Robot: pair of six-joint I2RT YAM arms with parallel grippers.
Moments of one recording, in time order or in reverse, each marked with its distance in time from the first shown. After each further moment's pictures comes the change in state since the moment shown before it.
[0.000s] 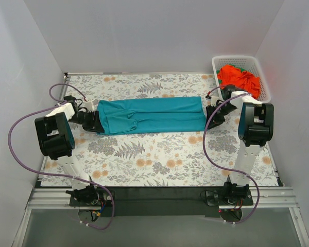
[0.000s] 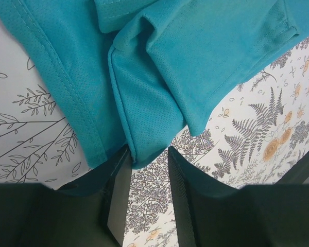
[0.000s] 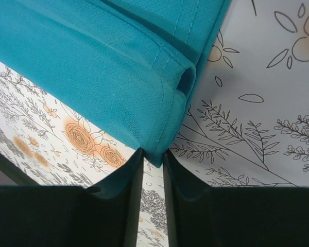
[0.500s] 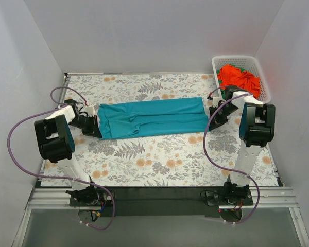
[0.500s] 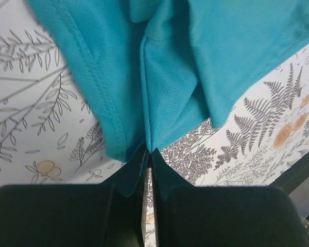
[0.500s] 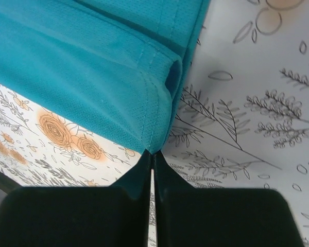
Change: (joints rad) left arm 0.000 -0.047 -0.066 -0.025 -0.064 0.021; right arm -0.013 -0.005 -0.005 -0.008 0.069 -0.034
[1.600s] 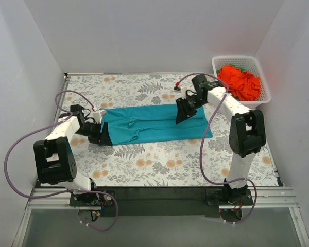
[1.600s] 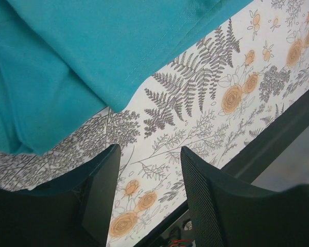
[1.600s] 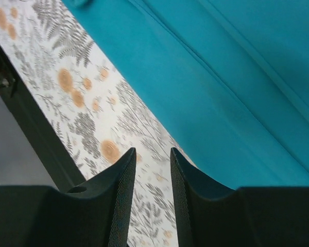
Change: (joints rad) left arm -0.095 -0.337 -0.202 -0.085 0.056 -0.016; right arm 0.333 -0.177 0.091 -0.012 -0.238 0.076
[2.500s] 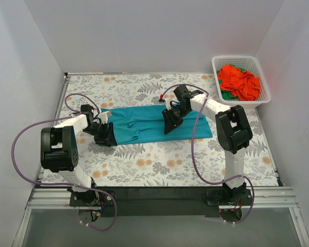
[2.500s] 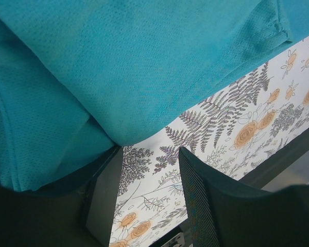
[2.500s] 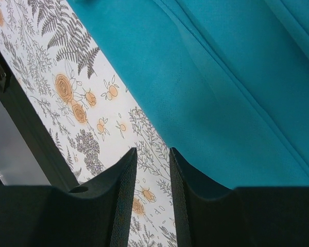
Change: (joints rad) left arm -0.114 0.158 -0.027 0.190 -0.113 -0.269; right arm 0.211 0.151 -0.016 0.152 0.006 0.106
